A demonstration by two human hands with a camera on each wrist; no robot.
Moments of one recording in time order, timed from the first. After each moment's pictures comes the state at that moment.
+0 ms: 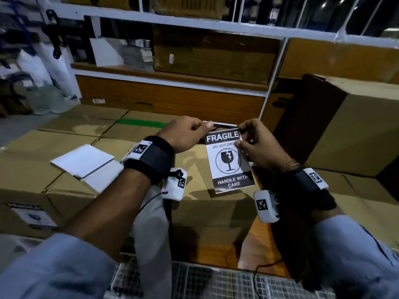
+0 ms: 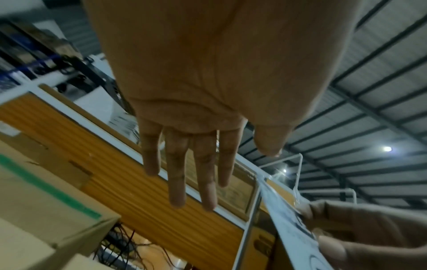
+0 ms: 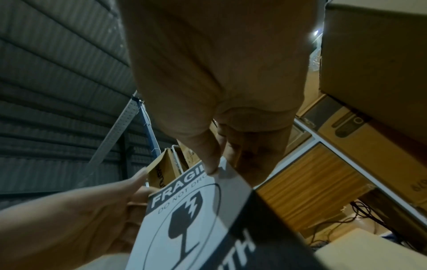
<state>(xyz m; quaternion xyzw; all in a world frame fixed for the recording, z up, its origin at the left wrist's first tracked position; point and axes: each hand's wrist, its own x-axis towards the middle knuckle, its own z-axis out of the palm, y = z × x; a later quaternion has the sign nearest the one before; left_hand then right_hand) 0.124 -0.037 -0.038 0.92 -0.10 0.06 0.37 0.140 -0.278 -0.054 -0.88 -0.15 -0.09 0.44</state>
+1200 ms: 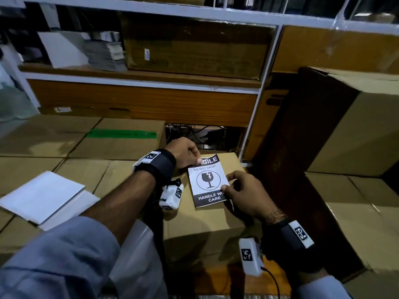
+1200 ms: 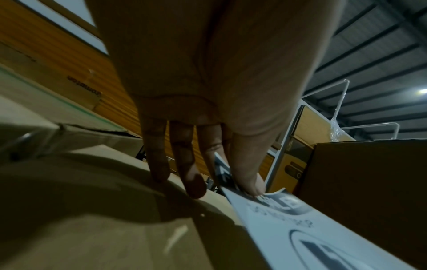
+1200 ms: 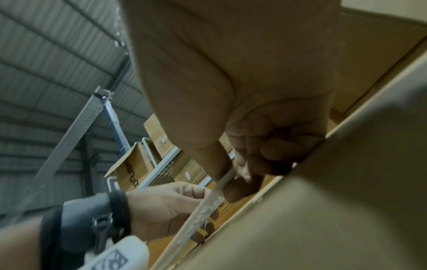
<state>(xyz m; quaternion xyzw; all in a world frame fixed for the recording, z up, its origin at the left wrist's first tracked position) 0.266 -0.044 -0.114 0.95 -0.10 -0.06 0.29 0.159 -0.263 -0.148 -0.93 -0.02 0.00 0.37</state>
